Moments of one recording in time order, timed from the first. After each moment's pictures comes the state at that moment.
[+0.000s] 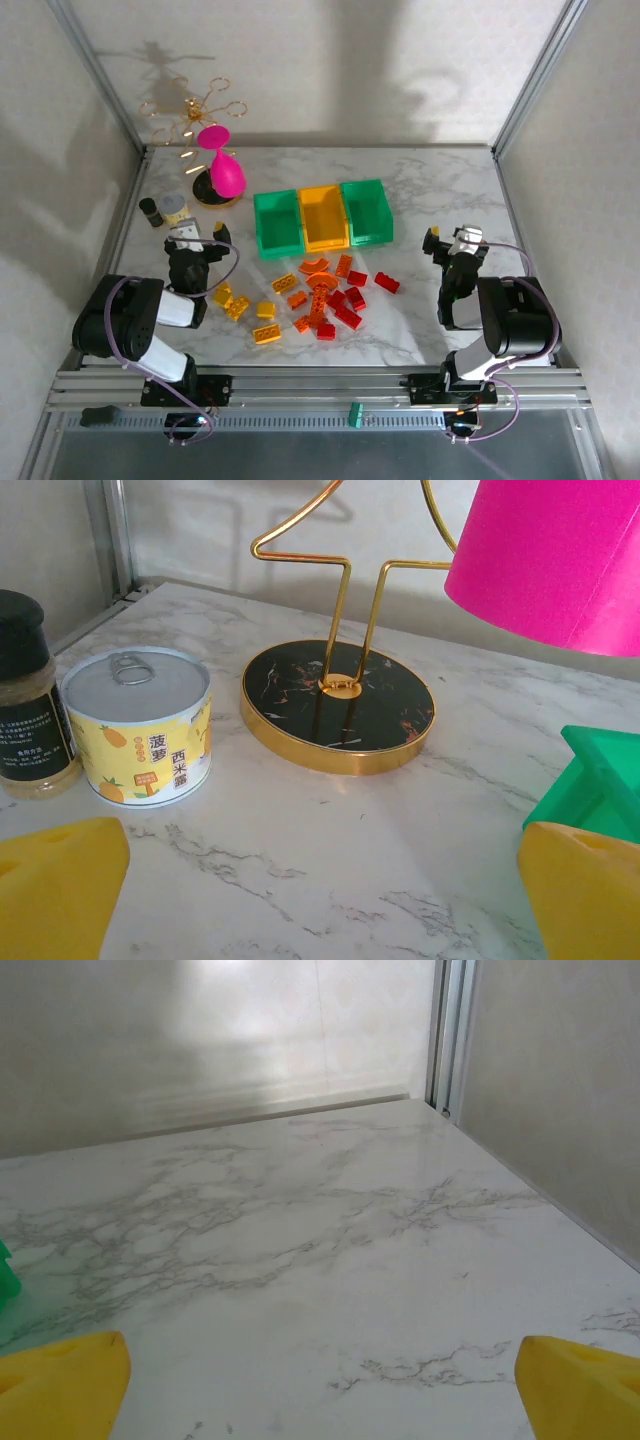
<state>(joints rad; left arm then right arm) -0.06 1.54 0.22 1.19 -0.21 -0.18 0.04 1.54 0.19 1.21 0.23 0.10</state>
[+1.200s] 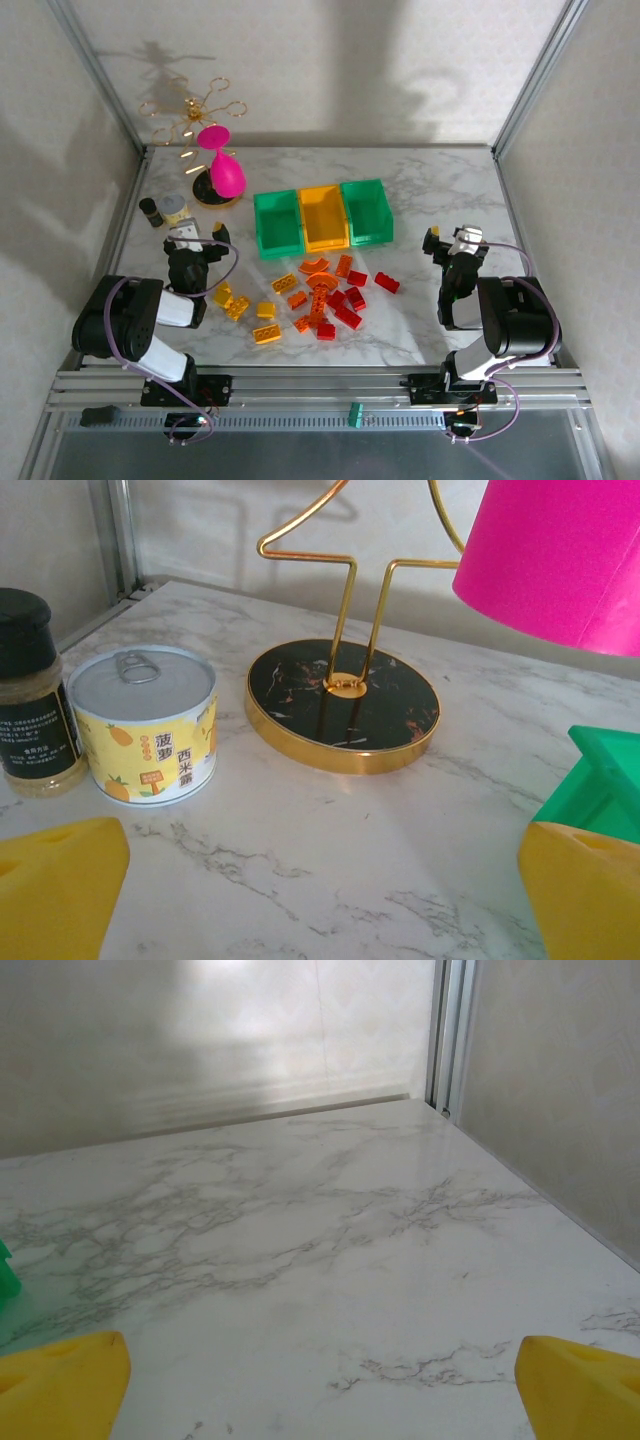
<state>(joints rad) -0.06 1.53 0.22 1.17 -0.21 -0.18 0.04 1.54 0.19 1.21 0.23 0.10</state>
